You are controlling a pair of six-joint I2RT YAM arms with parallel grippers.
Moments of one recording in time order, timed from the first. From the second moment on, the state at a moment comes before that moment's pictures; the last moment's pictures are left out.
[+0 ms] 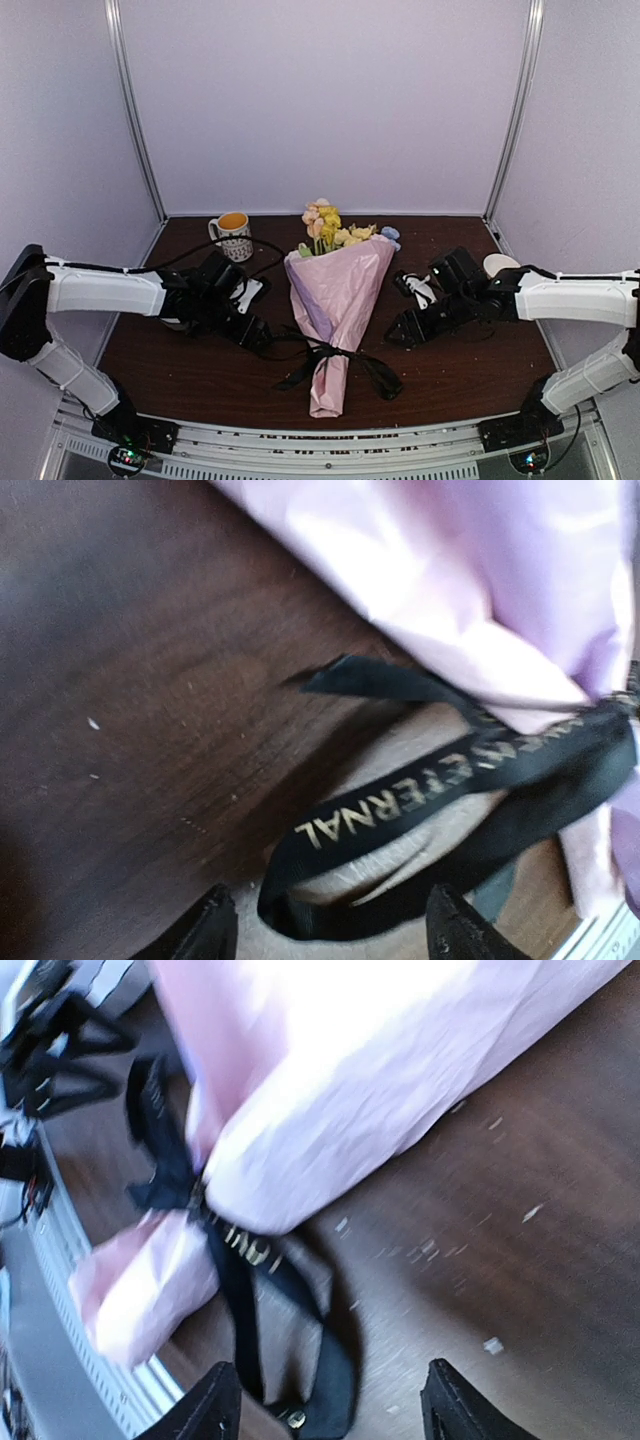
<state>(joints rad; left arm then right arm) -0.77 1.52 0.80 -0.31 0.15 -0.26 0.76 1.29 0.71 -0.33 -0.32 0.34</state>
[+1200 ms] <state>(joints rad) -0.78 1.74 1.15 -0.24 0.10 -0.12 0.37 1.34 1.01 -0.34 0.02 0.20</state>
